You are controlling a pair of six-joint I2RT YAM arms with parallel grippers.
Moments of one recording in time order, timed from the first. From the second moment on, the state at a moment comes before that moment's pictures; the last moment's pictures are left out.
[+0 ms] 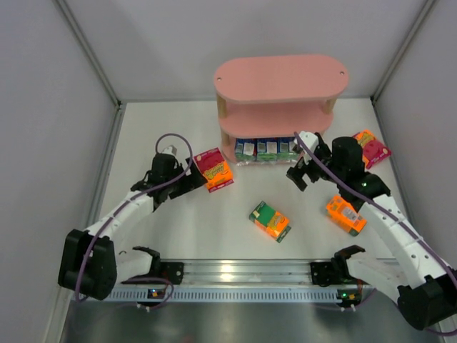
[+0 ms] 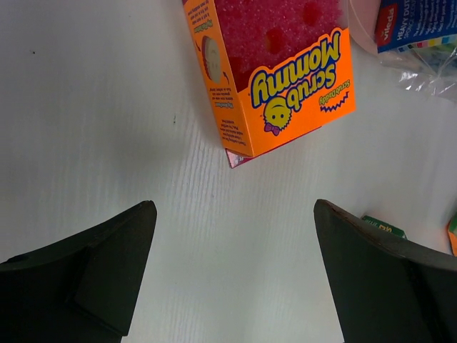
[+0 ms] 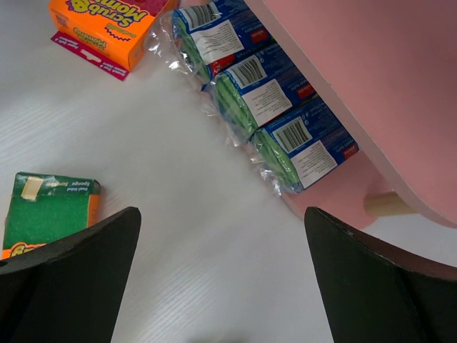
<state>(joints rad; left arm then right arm) -0.30 1.17 0.64 -0.24 0.12 -0.67 0.37 0.96 0.88 -0.42 -0.36 -0.51</state>
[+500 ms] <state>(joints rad) -0.22 1.38 0.62 -0.04 0.22 -0.72 0.36 0.94 0.86 -0.42 -0.41 -0.53</state>
